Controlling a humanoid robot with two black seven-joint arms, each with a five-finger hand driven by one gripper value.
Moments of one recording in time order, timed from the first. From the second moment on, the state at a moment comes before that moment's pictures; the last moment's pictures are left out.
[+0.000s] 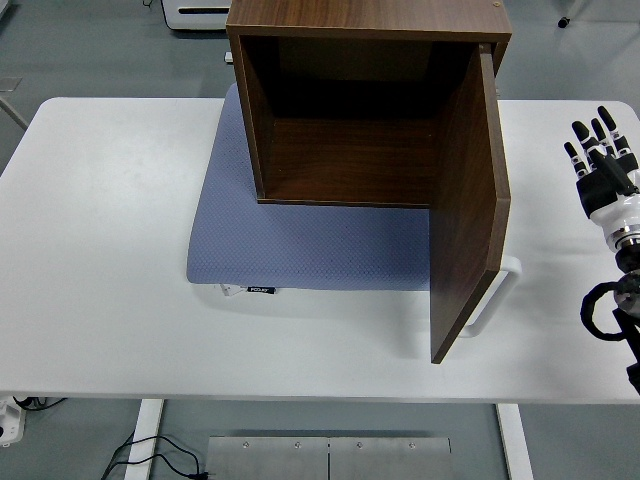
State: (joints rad) left arm 0.15 0.00 -0.17 -0.19 0.09 0.12 -0.04; right arm 0.45 -0.22 1.33 0.92 -0.32 0.09 0.28
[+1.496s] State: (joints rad) left arm 0.16 0.00 -0.17 -0.19 0.09 0.12 -0.04; right arm 0.44 -0.23 1.34 0.93 -0.32 0.09 0.28
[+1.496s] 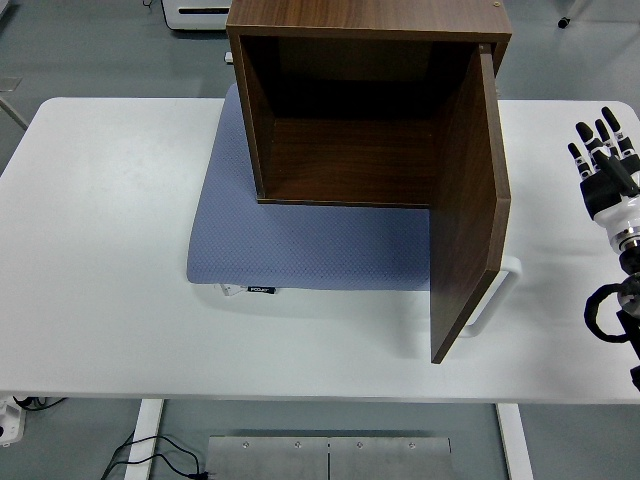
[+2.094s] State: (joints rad) left arm 0.16 0.00 -0.17 -0.19 0.09 0.12 -0.04; right arm 0.44 -0.23 1.34 0.93 -0.32 0.10 0.28
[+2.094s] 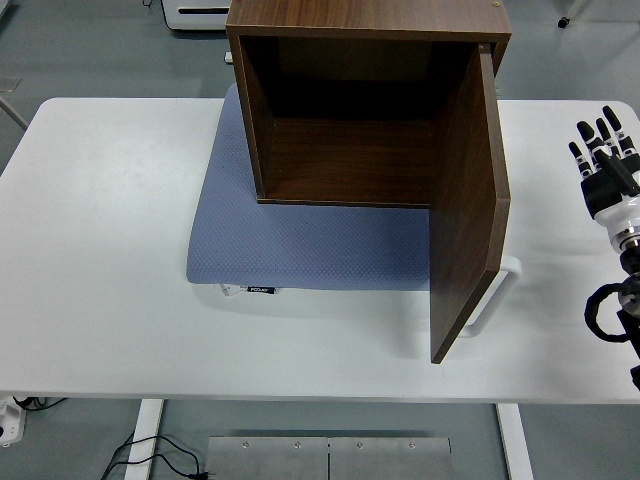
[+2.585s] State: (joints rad) left arm 0.16 0.00 -0.17 -0.19 0.09 0.12 -0.04; right arm 0.44 -0.26 1.34 0.92 -0.32 0.10 0.28
